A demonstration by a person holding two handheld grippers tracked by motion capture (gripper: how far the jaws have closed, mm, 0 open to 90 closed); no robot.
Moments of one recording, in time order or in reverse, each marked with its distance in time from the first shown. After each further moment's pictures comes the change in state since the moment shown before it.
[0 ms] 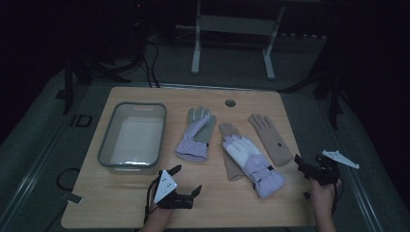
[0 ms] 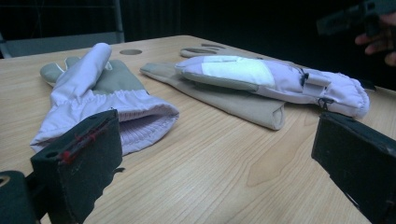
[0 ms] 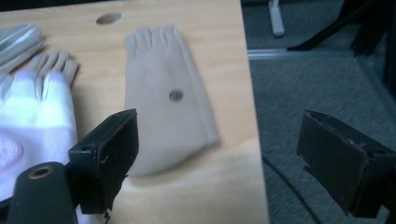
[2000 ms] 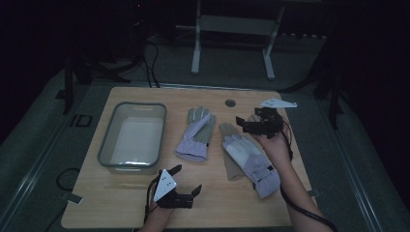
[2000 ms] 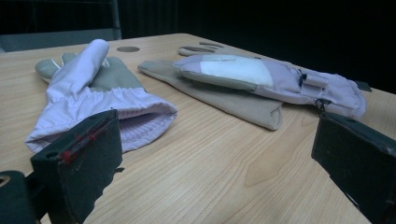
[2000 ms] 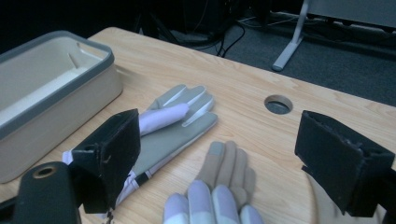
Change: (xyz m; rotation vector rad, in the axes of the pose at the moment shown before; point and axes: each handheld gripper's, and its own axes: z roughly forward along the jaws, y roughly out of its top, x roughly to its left) left arm 0.001 0.000 0.001 0.006 -0.014 -0.016; right arm 0.183 0.127 0.051 0.028 0.393 -0.304
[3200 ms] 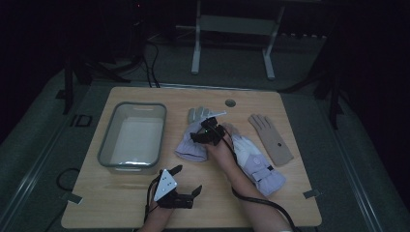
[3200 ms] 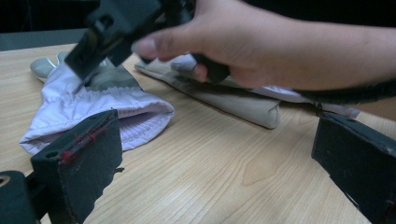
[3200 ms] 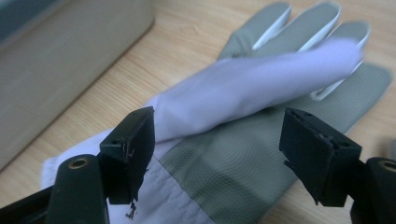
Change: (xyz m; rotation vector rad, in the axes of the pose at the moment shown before) left arm 0.000 0.000 0.001 0.007 -0.012 0.000; right arm 0.082 -0.046 0.166 0.268 0.063 0.027
